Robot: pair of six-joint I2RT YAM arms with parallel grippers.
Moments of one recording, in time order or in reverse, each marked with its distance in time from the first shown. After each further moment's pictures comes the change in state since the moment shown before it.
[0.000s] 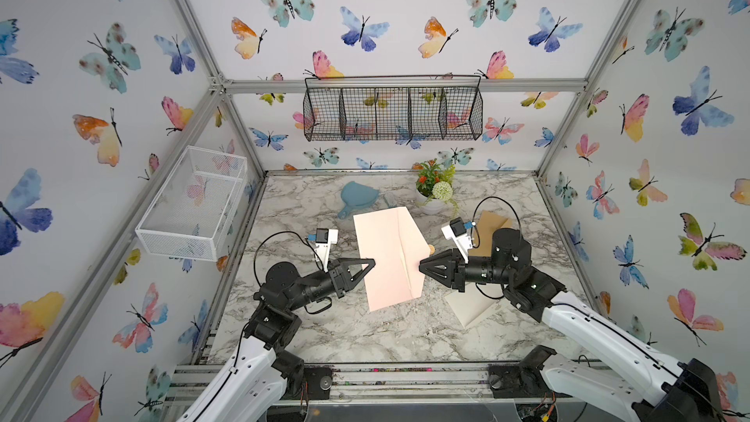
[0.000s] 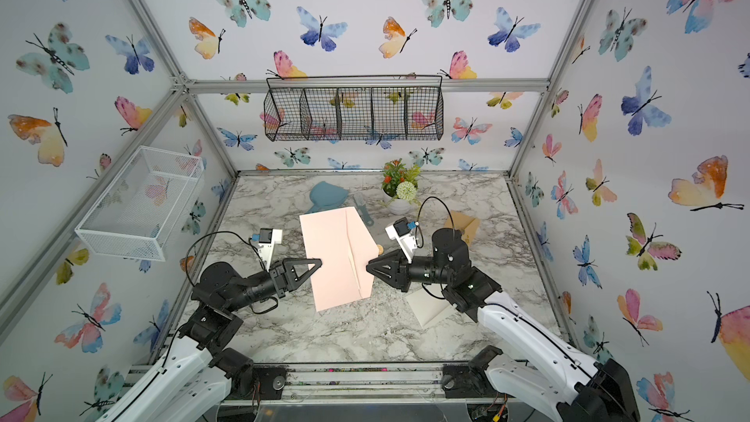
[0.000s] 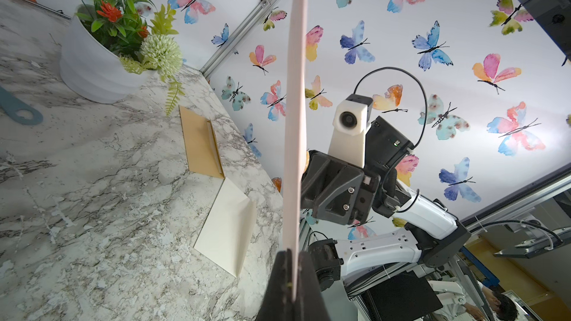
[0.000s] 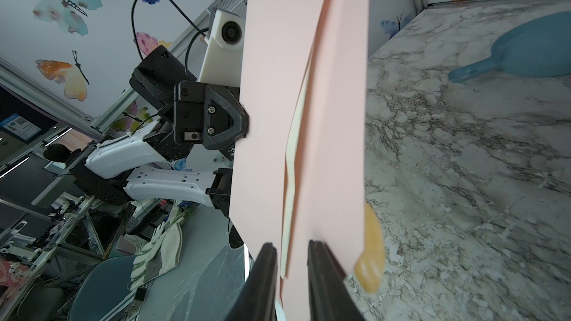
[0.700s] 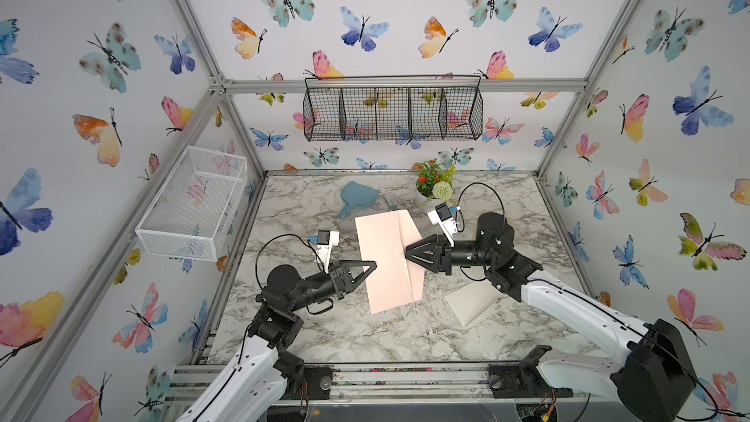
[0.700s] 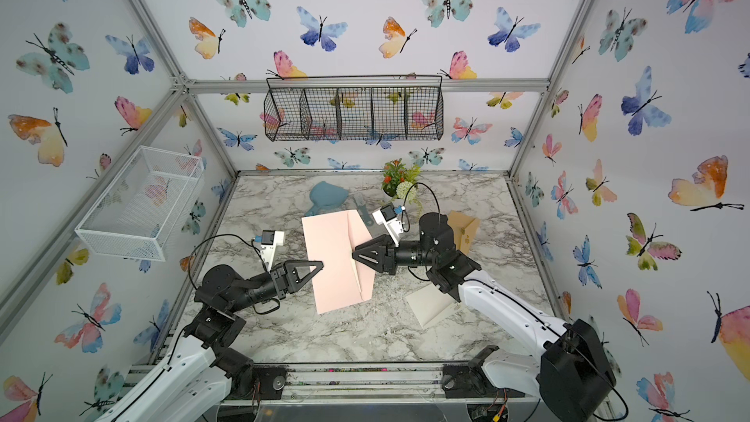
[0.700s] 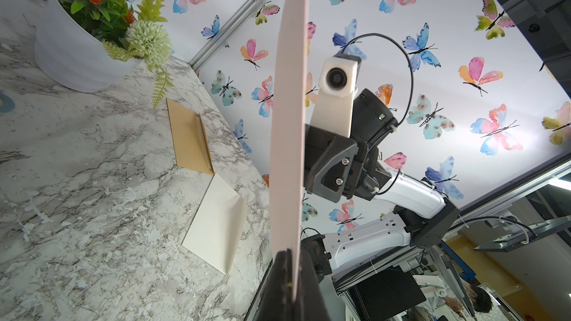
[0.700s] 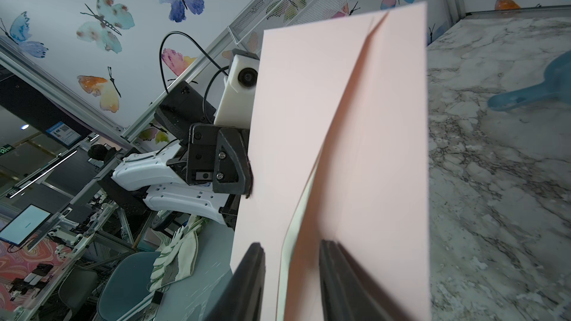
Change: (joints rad) left arm 0.000 0.013 -0.047 0.095 0.035 -0.060; right arm 0.000 0.214 0.101 0.199 -0.099 0.071
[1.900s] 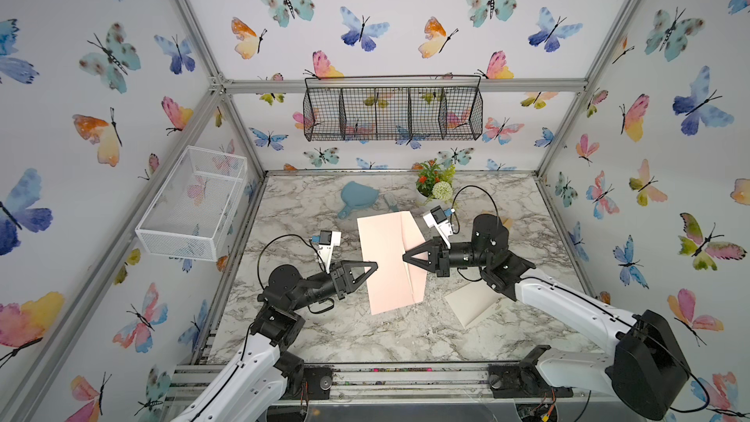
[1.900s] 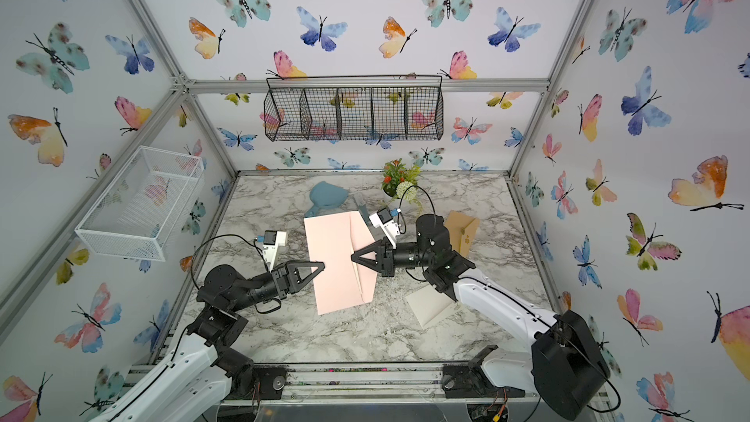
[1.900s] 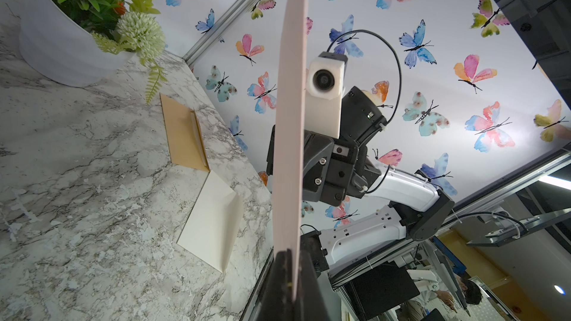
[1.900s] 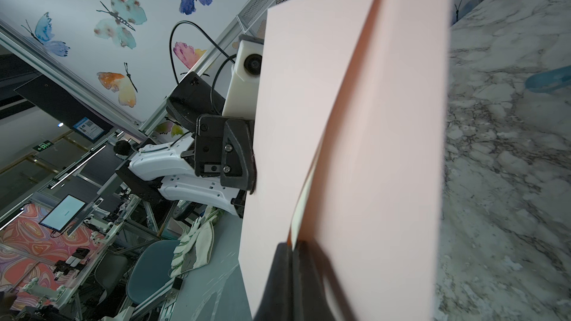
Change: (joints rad) left arm 0.000 0.026 -0.015 0.052 0.014 -0.018; right arm 0.012 0.036 -0.023 0.056 -0.060 0.037
